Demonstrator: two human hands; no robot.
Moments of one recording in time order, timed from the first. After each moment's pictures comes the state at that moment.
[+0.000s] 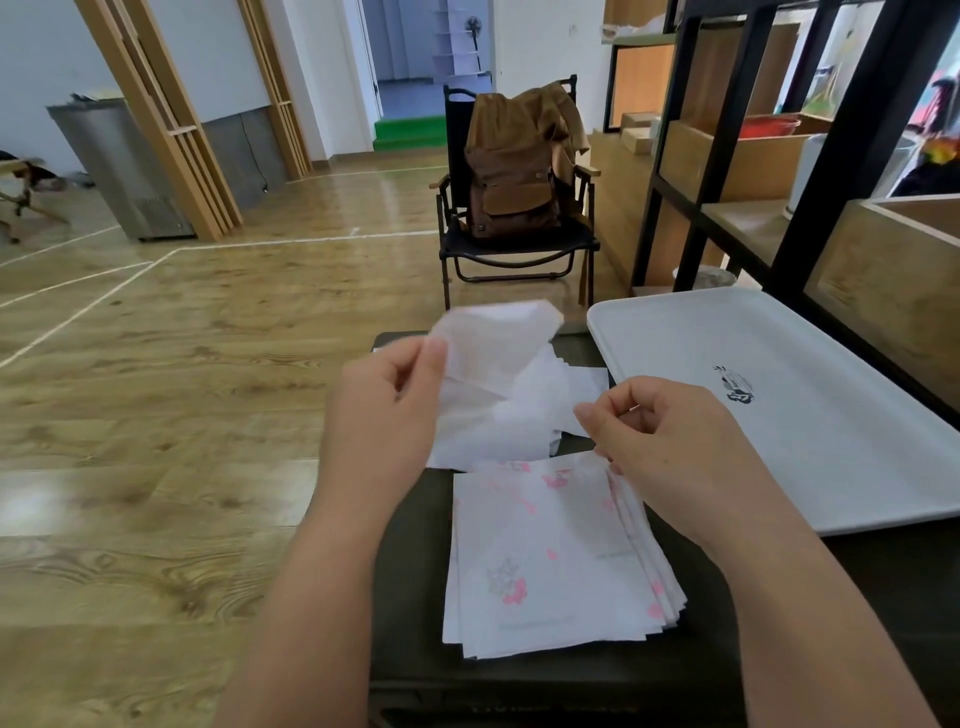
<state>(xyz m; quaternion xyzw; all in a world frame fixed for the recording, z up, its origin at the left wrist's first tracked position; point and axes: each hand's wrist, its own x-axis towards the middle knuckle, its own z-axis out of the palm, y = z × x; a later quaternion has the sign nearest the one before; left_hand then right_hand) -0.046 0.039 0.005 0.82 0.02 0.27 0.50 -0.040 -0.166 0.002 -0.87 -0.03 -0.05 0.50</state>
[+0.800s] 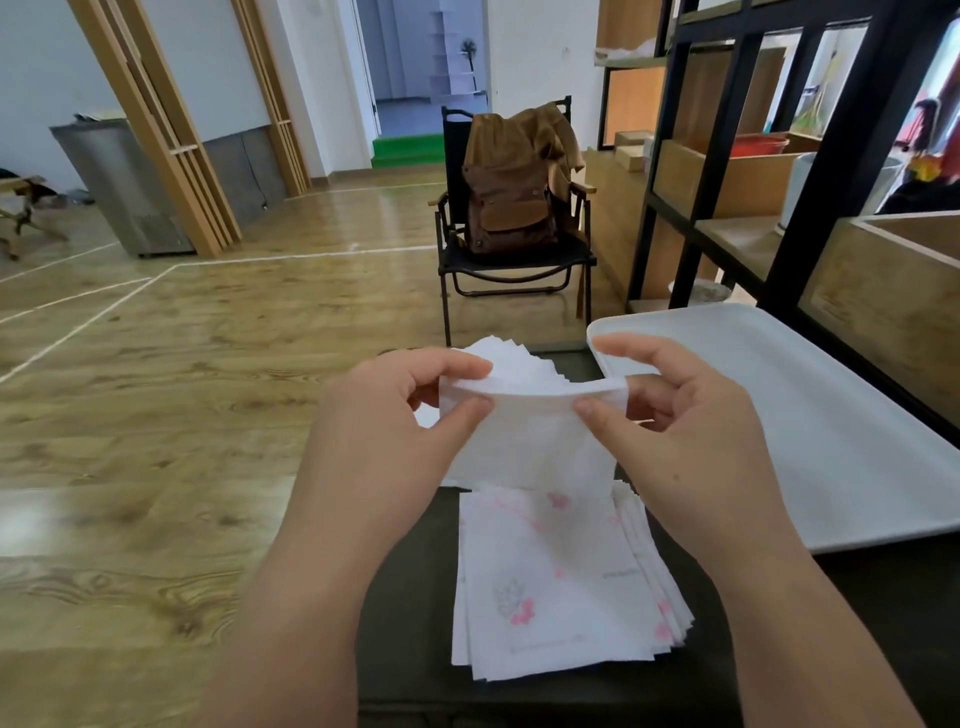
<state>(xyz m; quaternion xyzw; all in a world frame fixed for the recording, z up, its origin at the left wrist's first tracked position) -0.076 0.037 0.037 0.87 -0.02 0.25 0.43 -0.047 -0.155 0.014 -0.79 -0.14 -0.19 0.56</state>
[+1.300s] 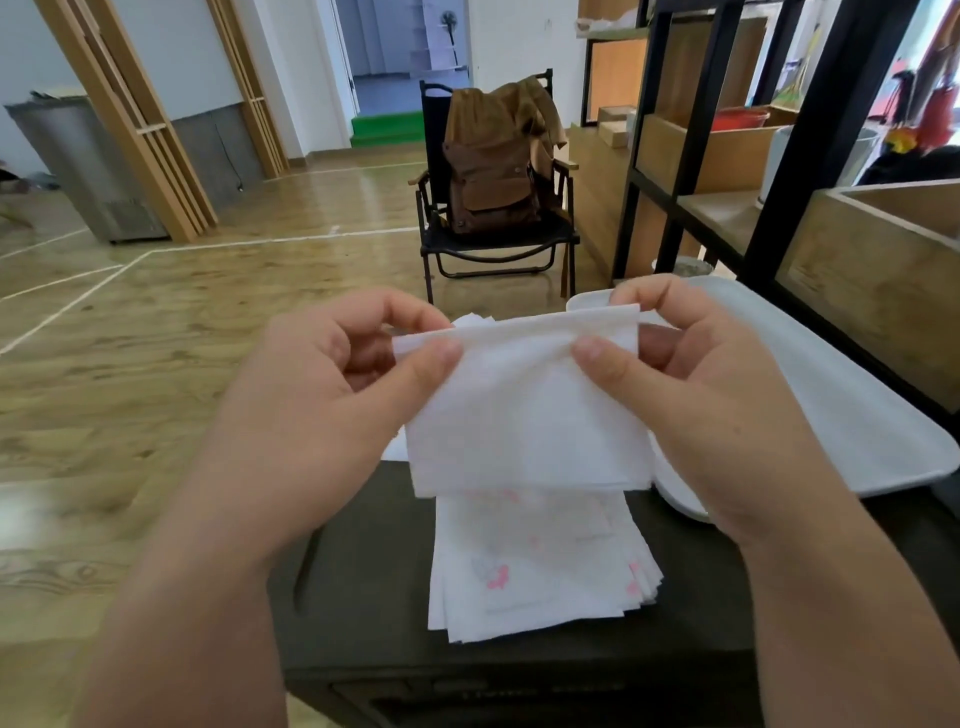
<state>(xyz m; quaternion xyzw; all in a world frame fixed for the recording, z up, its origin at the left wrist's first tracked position) -0.100 0.039 0.070 0.84 -0.08 0.17 0.51 -0.066 -0.171 0.049 -0.69 -0.18 -0.04 0.70</state>
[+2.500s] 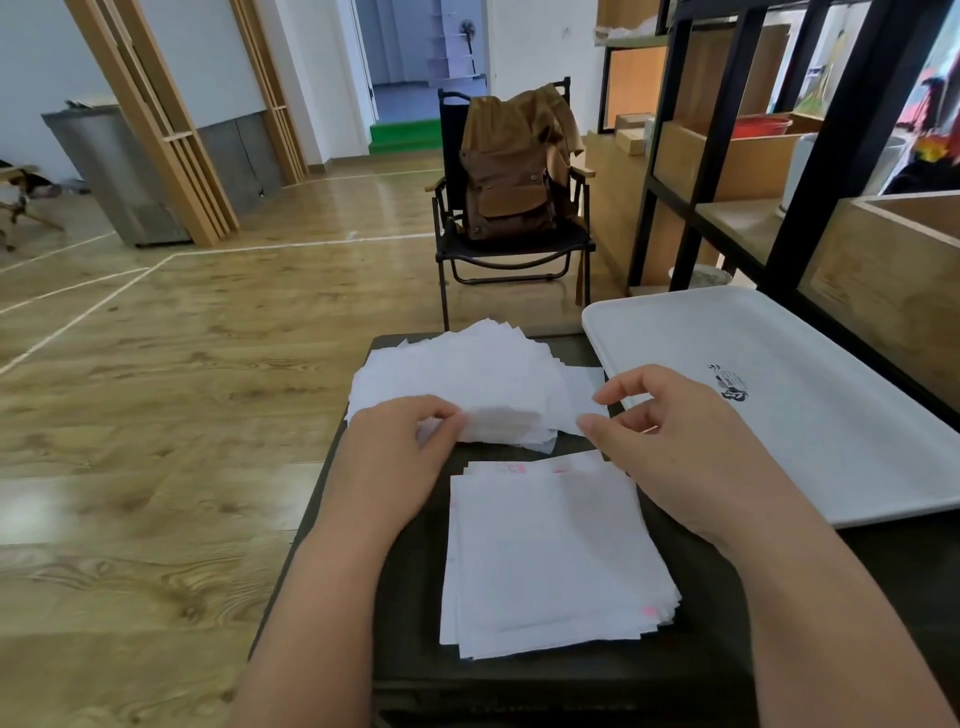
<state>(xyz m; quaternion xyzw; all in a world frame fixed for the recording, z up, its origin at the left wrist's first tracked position) -0.039 0.054 -0.031 0.92 0.01 0.21 0.33 -0.041 -0.173 0.007 -0.87 -0.03 -0.01 0.49</state>
